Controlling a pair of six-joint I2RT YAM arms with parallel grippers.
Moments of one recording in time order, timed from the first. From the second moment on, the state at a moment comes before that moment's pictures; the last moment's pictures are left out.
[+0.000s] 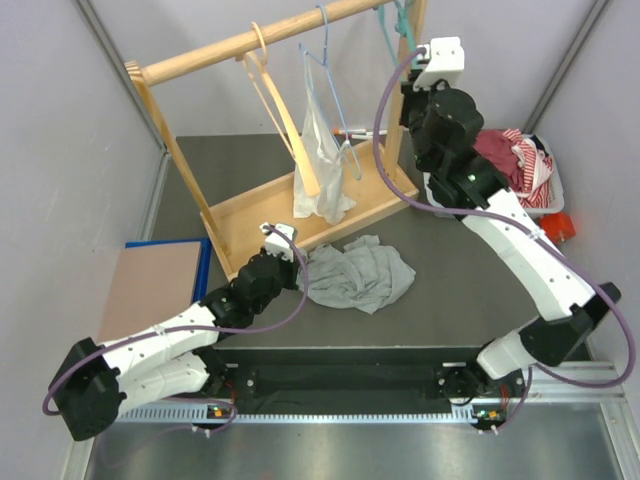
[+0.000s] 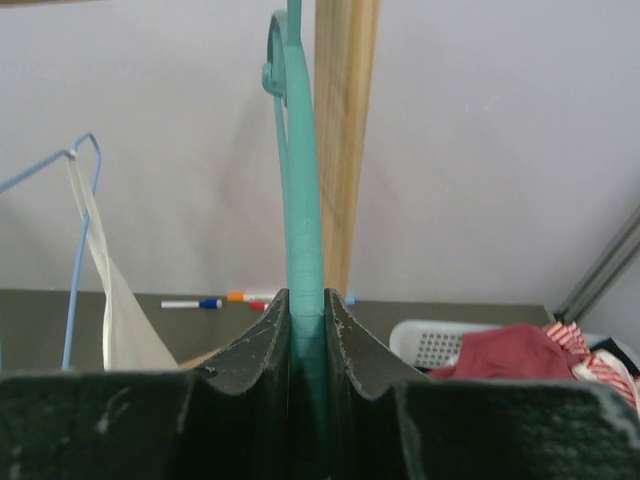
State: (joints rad) left arm -0.83 0.96 0.46 0.13 -0.34 -0.26; right arm 0.66 1.52 1.79 -0.12 0.63 -0.12
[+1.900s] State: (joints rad) left arm -0.79 1.05 0.91 0.04 -0.26 -0.30; right arm 0.74 0.42 1.13 -0.95 0.37 0.30
